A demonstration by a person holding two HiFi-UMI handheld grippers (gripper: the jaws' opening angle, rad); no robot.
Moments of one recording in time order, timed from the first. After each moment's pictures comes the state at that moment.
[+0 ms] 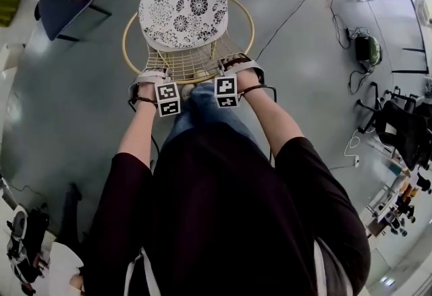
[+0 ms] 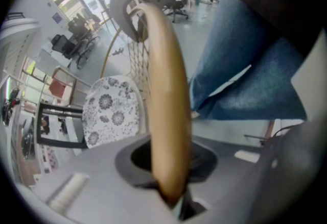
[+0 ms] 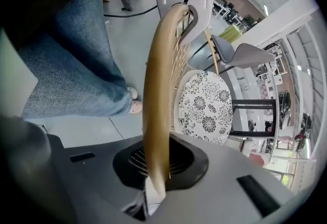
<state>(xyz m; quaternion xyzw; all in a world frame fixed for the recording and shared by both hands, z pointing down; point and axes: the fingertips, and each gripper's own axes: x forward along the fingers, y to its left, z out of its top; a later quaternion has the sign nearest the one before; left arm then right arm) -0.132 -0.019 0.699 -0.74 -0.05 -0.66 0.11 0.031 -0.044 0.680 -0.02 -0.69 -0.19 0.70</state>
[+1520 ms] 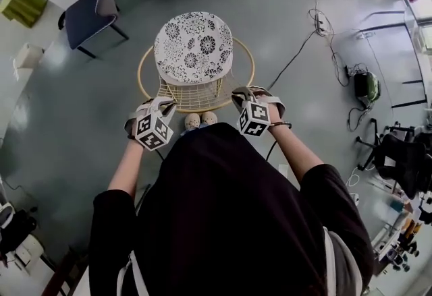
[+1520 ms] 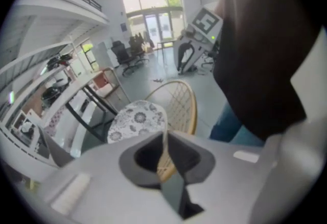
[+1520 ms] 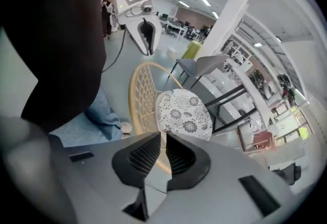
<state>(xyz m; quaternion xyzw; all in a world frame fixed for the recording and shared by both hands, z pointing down) -0.128 -0.056 0.557 -0.86 0.16 -0.48 -0.03 0.055 -0.071 0.568 0.11 -0.81 -0.06 0.57</state>
